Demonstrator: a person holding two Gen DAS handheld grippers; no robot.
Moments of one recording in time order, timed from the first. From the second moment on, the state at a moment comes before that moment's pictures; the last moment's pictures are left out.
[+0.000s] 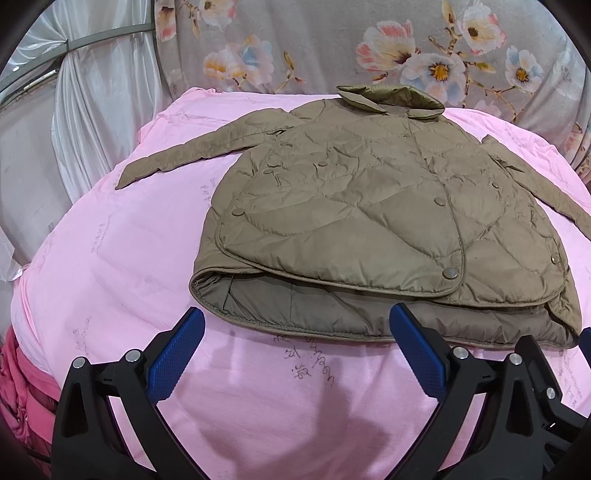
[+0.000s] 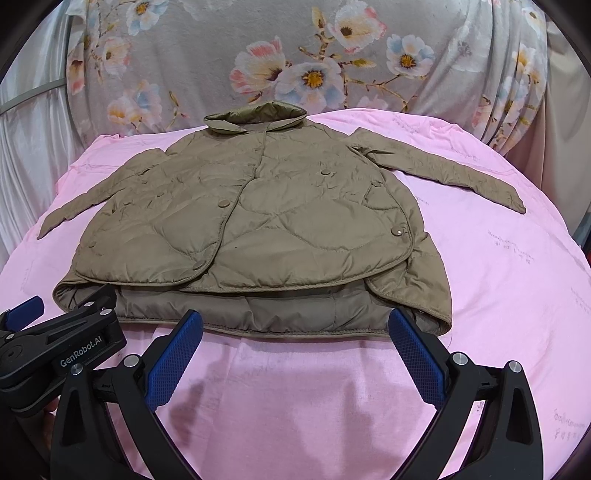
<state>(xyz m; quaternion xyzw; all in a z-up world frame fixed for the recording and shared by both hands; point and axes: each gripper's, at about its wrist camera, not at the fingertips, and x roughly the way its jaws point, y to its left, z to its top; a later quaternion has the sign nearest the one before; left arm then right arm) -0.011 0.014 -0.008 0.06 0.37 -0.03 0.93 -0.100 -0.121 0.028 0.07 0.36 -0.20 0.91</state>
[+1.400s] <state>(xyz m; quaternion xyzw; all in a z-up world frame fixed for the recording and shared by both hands) 0.065 0.031 0.011 0.01 0.36 0.02 0.93 -0.074 -0.322 0.056 0.15 0.30 -0.29 0.90</state>
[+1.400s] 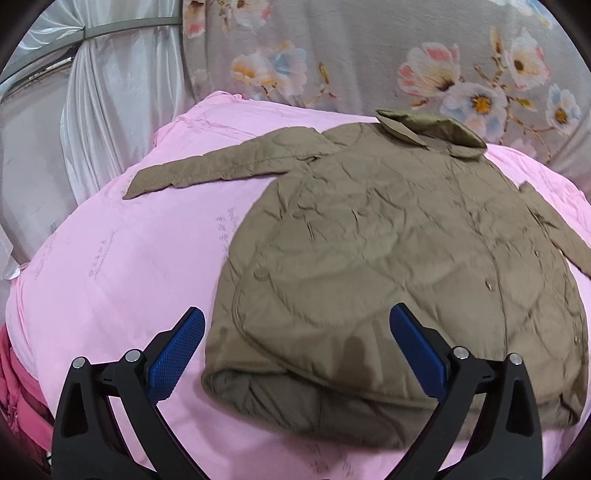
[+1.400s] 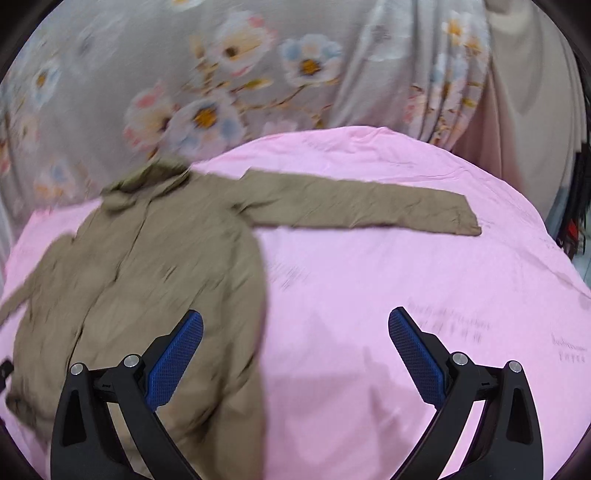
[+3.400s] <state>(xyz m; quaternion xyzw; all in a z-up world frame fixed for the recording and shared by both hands) 0.201 0.035 0.000 -0.13 0.42 -0.07 0.89 0.133 -0.217 0.055 0.21 0.28 0.01 0.94</state>
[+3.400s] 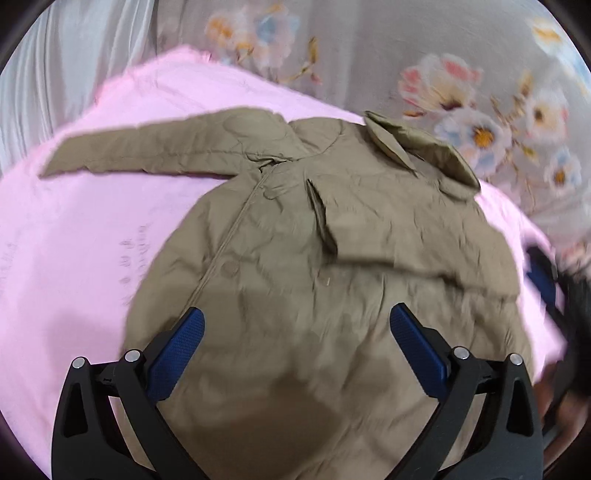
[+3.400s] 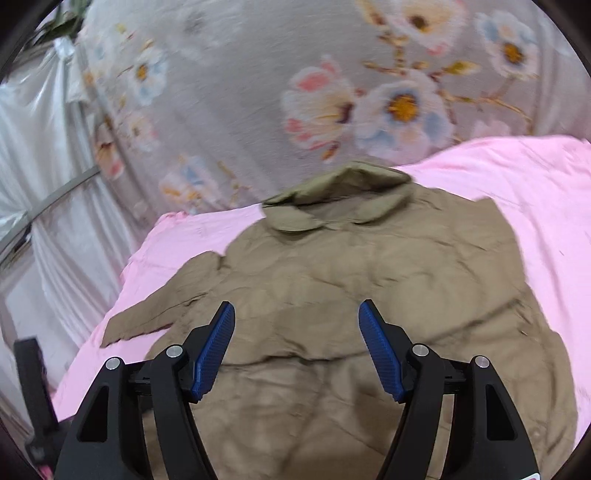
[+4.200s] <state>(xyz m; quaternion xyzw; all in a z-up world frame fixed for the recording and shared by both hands) 0.317 -0.002 0.036 -0.19 0.42 -0.12 0.88 0.177 -0.396 -0.019 0.48 0.28 -0.12 0.82</state>
